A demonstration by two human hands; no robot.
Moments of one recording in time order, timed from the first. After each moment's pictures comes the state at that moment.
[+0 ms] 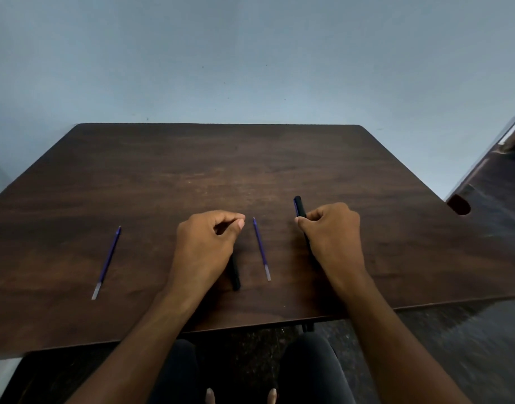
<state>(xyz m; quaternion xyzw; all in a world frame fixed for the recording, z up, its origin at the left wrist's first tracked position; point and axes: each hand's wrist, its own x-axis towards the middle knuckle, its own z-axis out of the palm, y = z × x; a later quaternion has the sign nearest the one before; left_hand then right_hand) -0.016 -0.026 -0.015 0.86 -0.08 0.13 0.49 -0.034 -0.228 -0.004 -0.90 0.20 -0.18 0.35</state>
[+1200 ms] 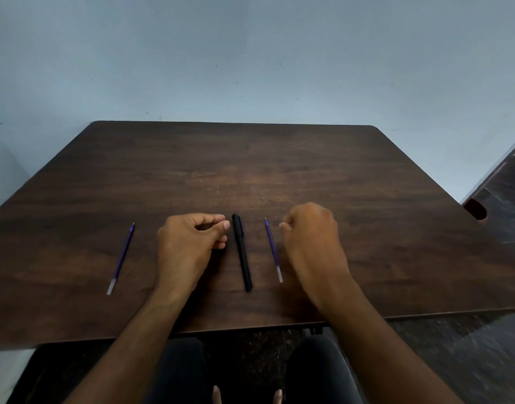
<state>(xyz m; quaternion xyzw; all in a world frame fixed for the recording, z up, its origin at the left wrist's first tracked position) 0.001 0.004 -0.032 0.78 0.05 0.09 0.62 -0.036 -0.177 0.011 -0.97 0.11 -0.12 0.20</state>
